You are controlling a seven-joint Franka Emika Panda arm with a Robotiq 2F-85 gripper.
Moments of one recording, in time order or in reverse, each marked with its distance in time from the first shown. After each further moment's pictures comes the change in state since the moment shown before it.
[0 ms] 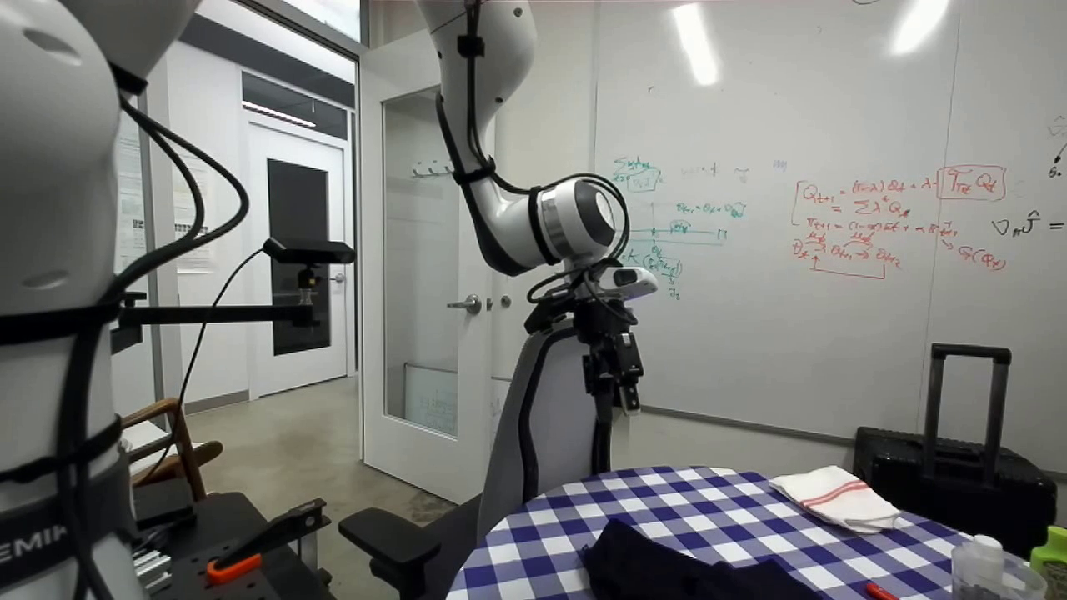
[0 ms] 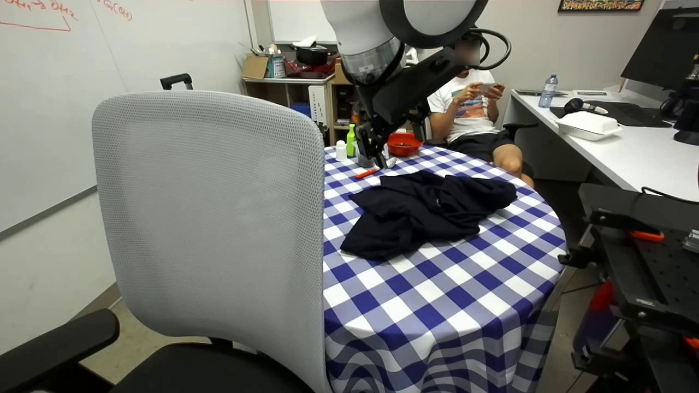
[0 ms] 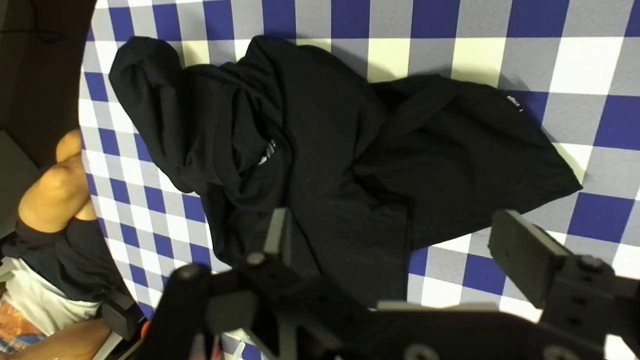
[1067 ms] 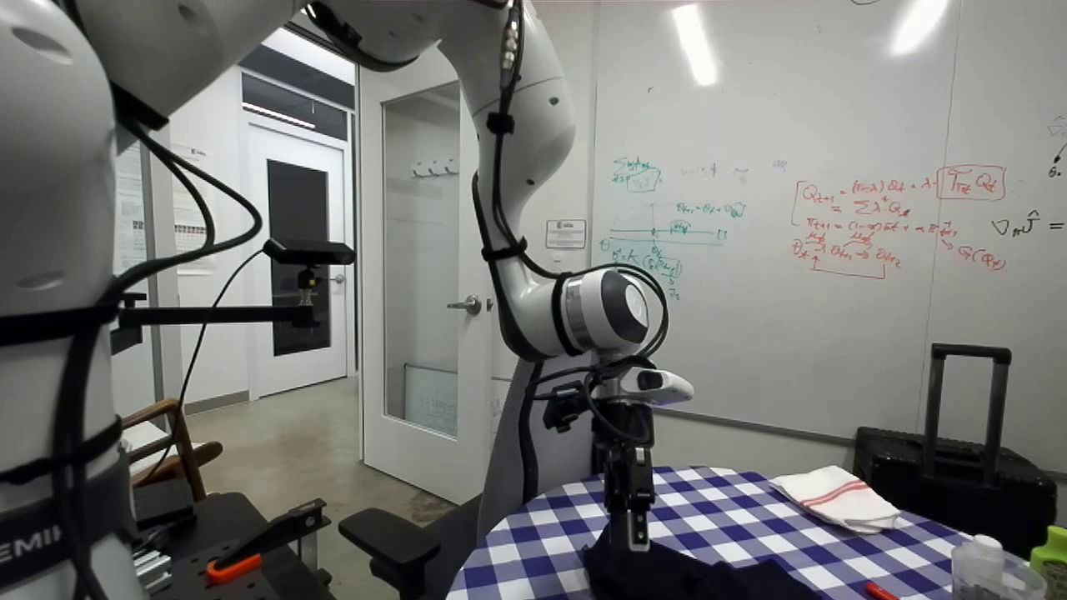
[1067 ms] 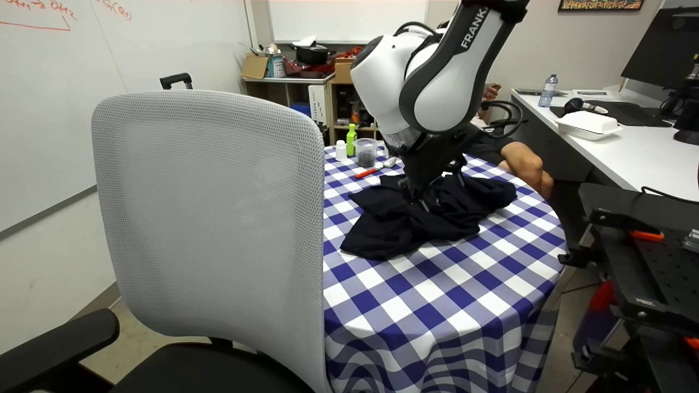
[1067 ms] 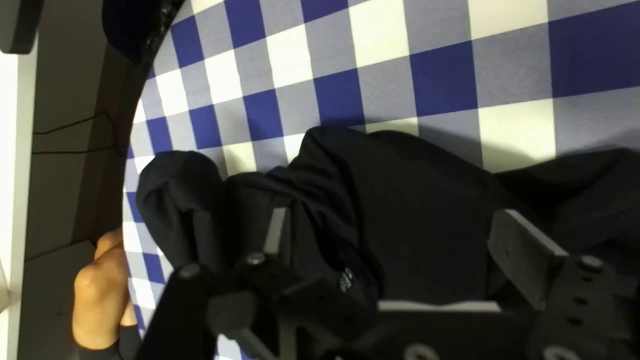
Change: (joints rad) arm -0.026 0.245 -0.111 0.002 0.087 0.050 0.069
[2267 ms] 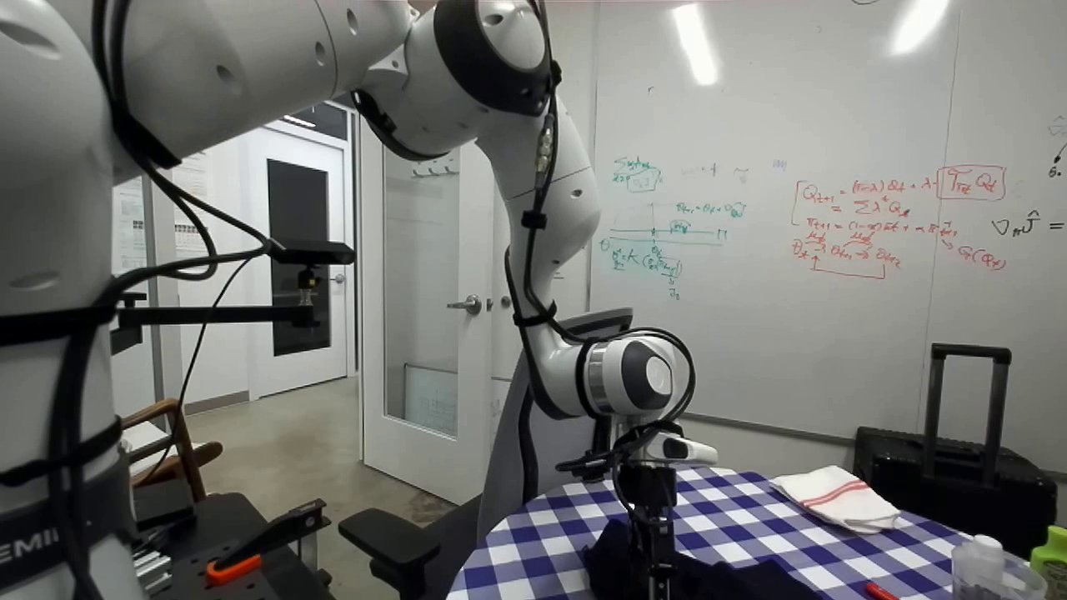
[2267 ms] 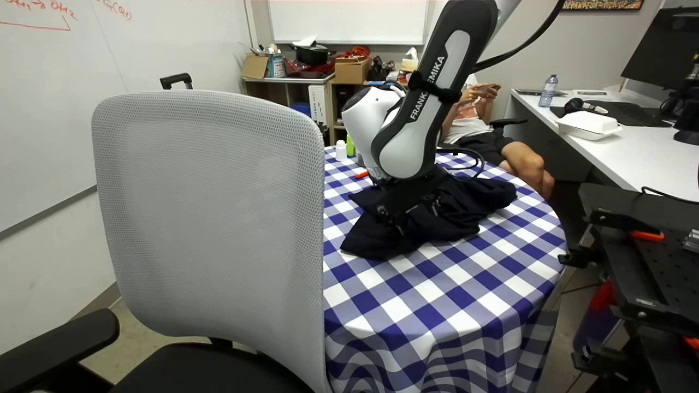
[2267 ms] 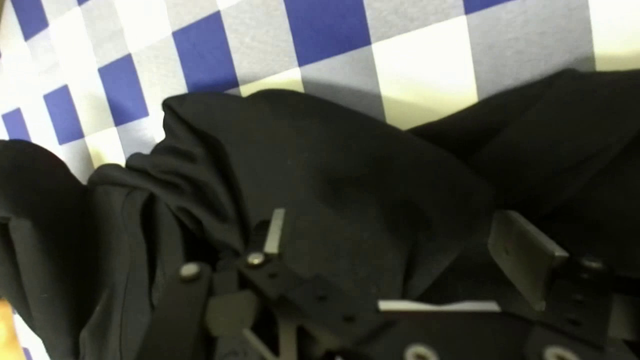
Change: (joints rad) arm -0.028 0.289 -0.008 0.260 0.166 0.090 -0.082
